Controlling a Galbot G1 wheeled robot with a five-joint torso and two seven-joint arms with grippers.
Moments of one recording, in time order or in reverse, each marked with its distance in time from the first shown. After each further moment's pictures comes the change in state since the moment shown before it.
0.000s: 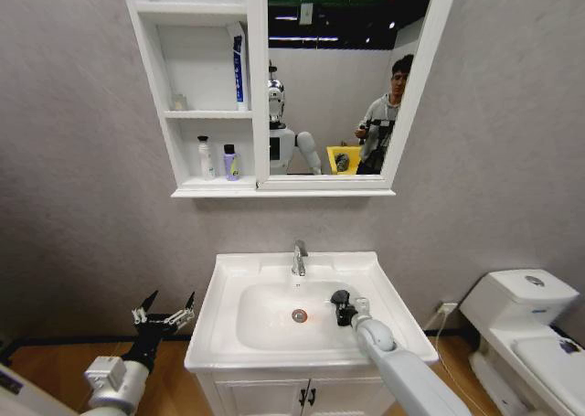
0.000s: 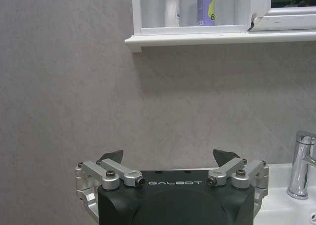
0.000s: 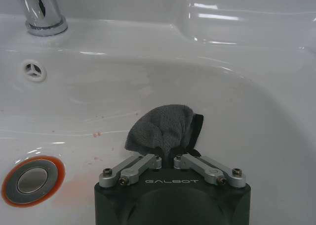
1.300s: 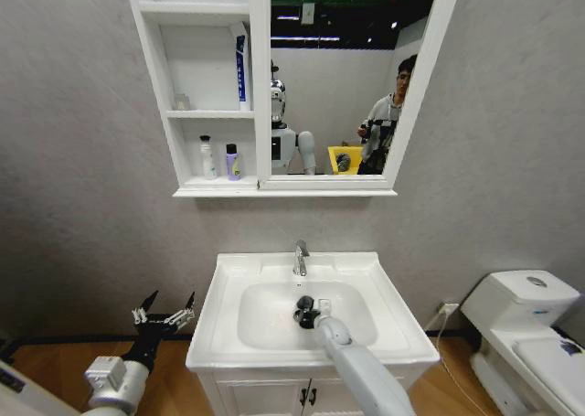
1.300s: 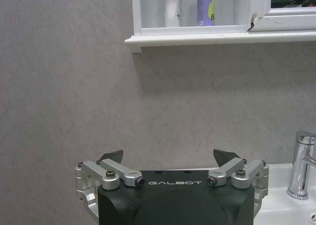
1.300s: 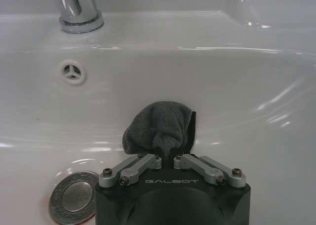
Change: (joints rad) left arm 0.000 0.000 0.000 0.000 0.000 0.000 0.000; right arm 0.064 0.150 0.027 -0.149 -0.076 0.039 -0.042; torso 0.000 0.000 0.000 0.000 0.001
